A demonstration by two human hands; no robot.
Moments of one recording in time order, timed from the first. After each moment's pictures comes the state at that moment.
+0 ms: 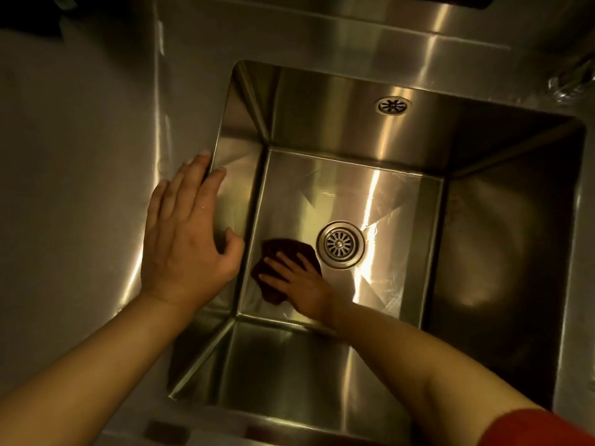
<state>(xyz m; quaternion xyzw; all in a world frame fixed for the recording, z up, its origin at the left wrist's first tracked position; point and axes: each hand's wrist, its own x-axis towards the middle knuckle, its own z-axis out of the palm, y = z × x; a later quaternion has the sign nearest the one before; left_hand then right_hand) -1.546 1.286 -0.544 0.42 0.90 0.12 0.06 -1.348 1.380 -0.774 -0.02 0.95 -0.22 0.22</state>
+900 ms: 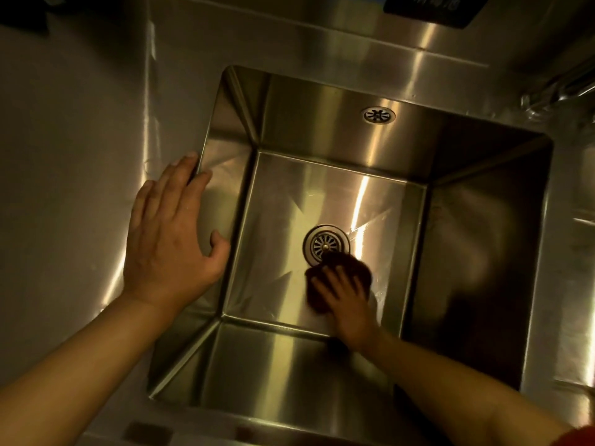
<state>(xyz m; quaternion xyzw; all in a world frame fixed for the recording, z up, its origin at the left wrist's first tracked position) -1.547 1.288 -0.544 0.42 0.90 0.12 0.06 -1.231 1.419 -0.763 0.19 0.93 -0.24 0.22</state>
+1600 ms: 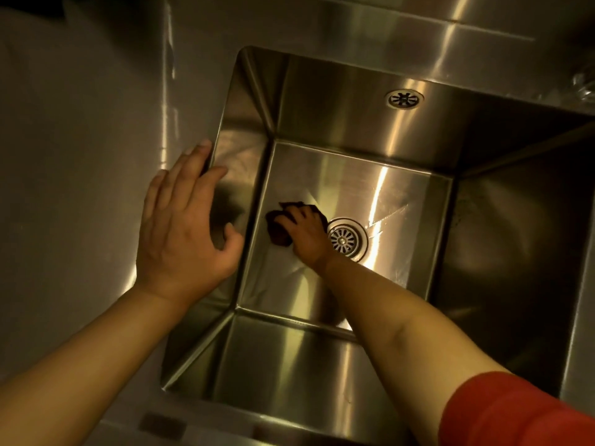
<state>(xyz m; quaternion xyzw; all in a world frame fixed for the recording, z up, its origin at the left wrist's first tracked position) -1.546 1.287 -0.541 0.42 0.90 0.12 0.08 -1.420 1.439 -0.773 0.15 0.94 -0.27 0.16</state>
